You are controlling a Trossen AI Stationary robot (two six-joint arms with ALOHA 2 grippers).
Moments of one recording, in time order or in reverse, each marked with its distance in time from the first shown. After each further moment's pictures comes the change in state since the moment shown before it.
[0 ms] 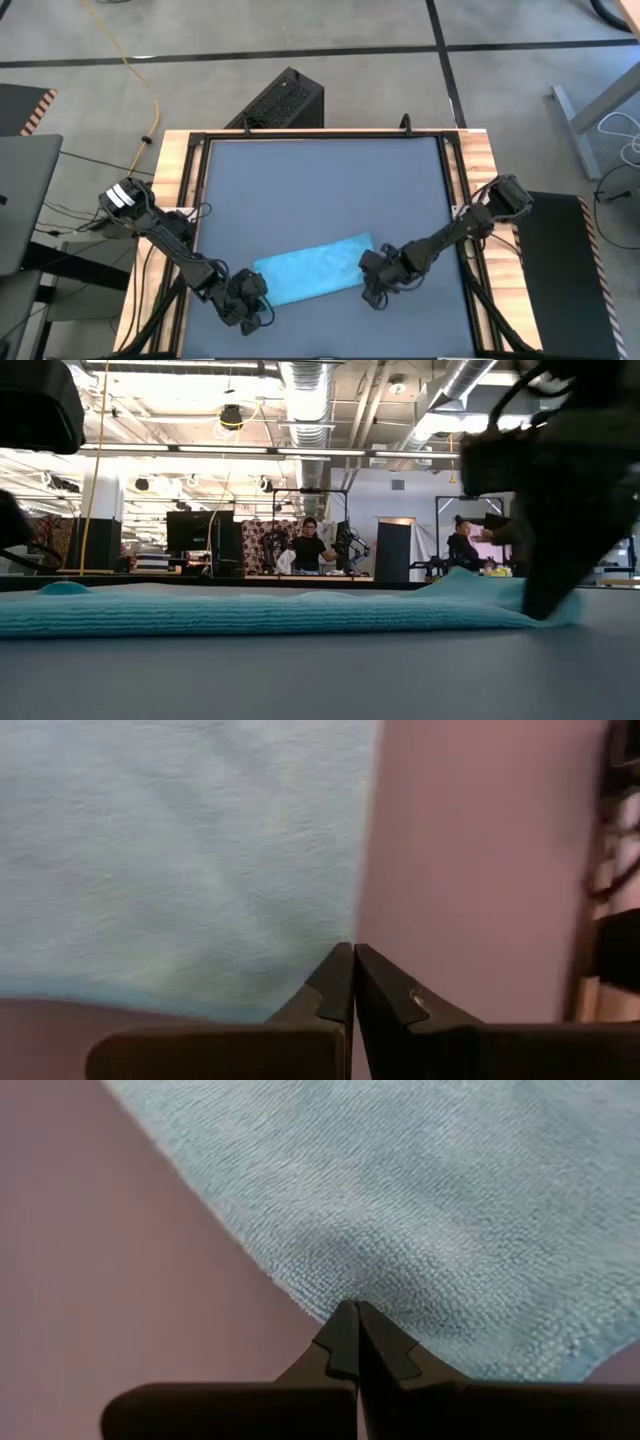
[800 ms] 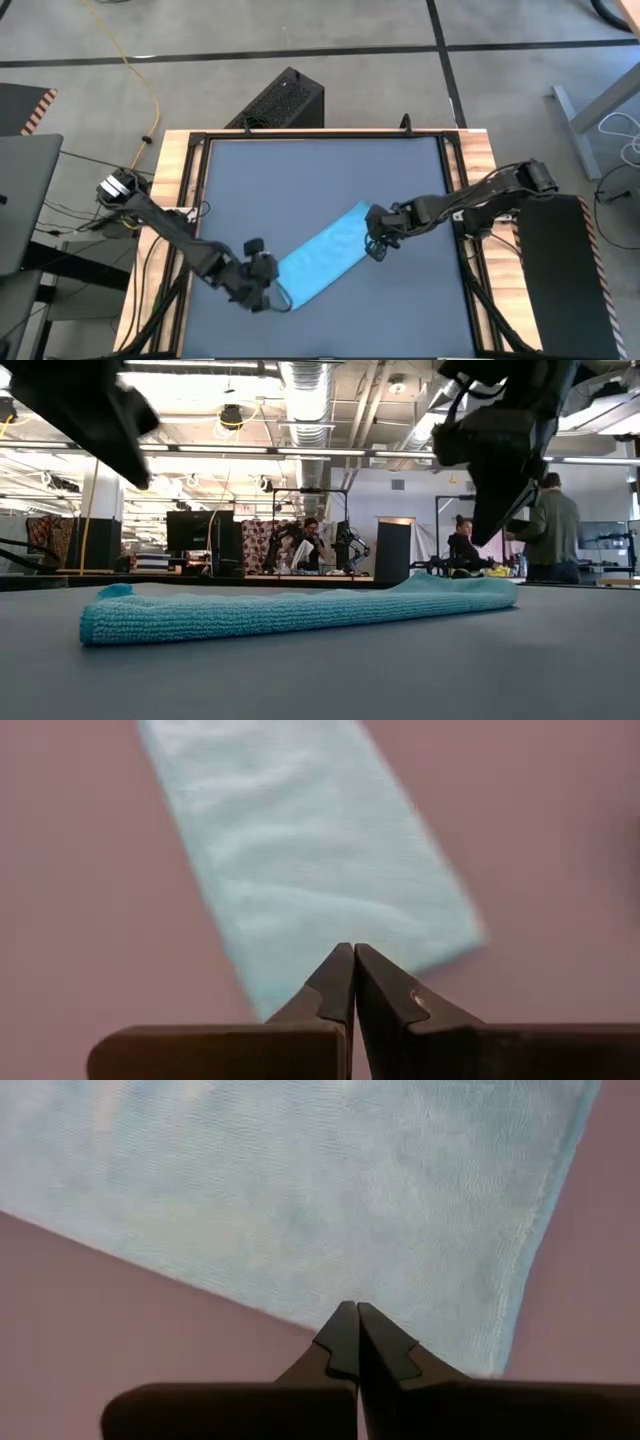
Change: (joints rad) left arm 0.172 -0.108 0.235 -0.445 -0.206 0.511; right arm -0.274 -0.360 -0.006 -0.237 -0.073 -0.145
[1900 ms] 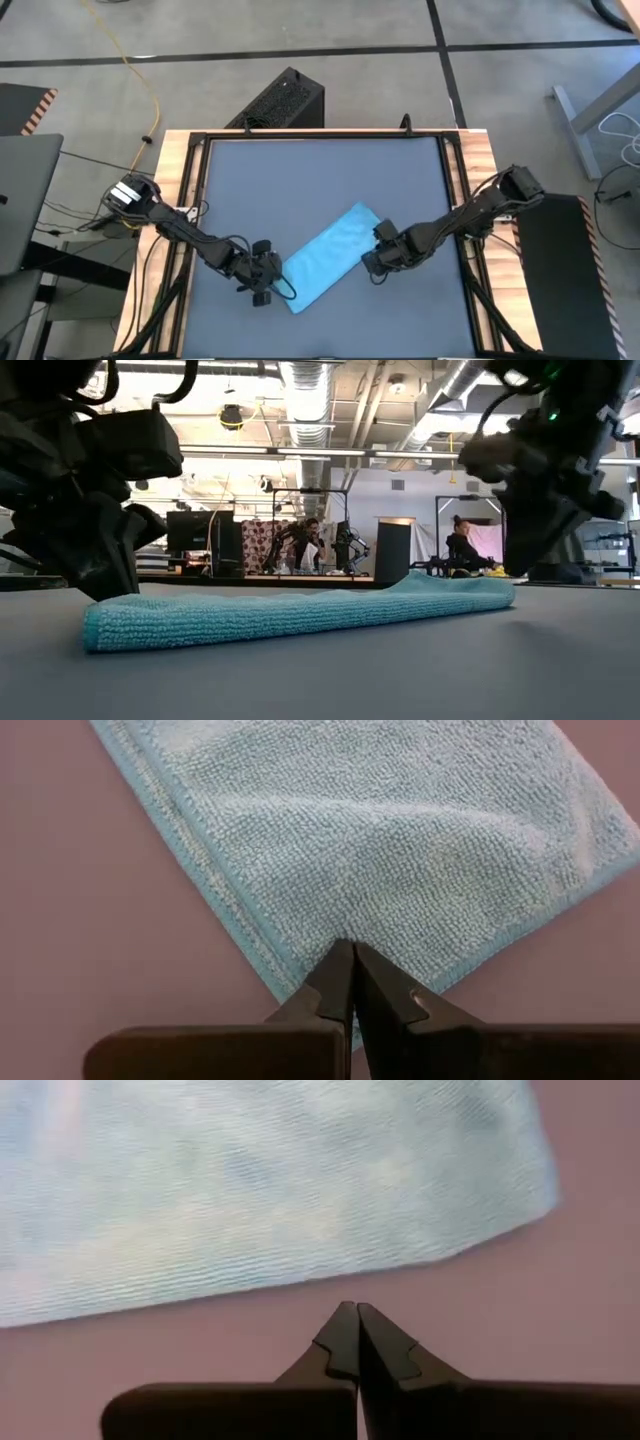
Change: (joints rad) left arm 0.077 0.119 -0.292 0.371 0.230 0.048; right arm 0.191 0.151 0.024 -0.079 0.223 0.616
